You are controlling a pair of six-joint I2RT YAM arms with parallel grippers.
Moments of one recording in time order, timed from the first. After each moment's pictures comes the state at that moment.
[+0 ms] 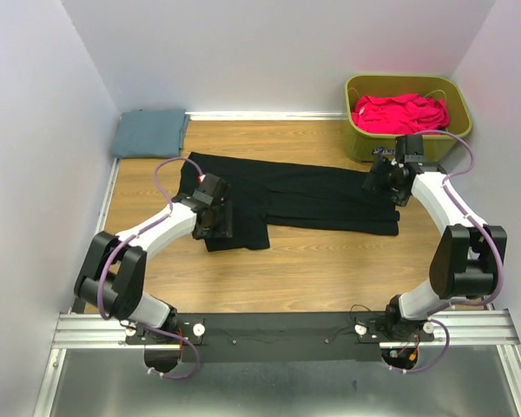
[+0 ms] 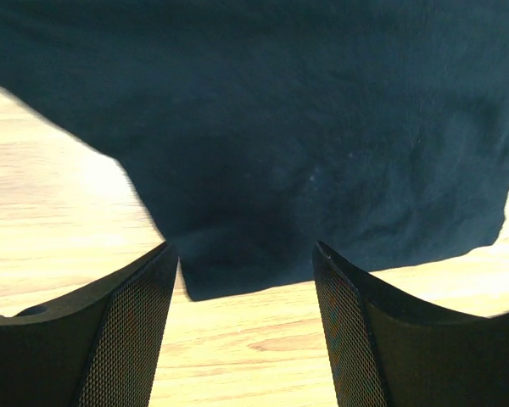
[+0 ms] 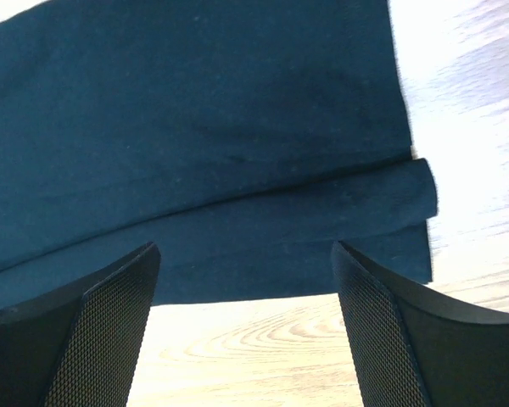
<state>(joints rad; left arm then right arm) -0.44 1.44 0.87 -0.57 -0.07 -0.45 -0.01 1.55 1.15 -0.62 0.00 0.42</state>
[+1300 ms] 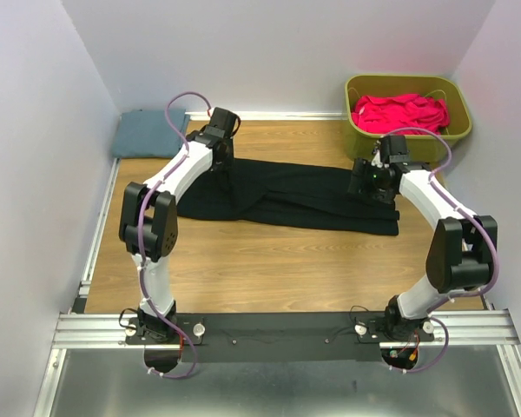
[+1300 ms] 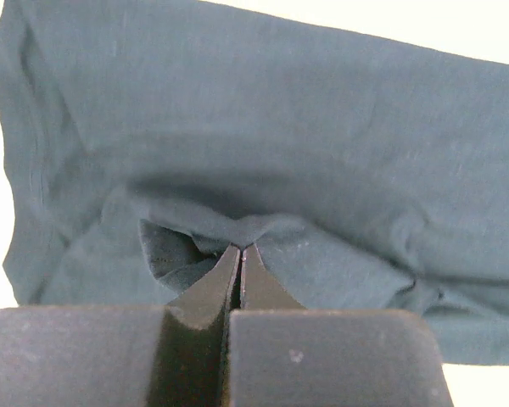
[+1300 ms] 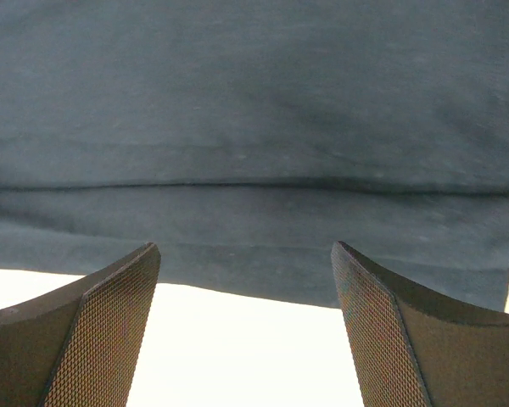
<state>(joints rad) -0.35 1.92 1.61 -0.65 -0.16 -0.35 0.07 1.60 1.14 -0.58 -0.11 0.33</state>
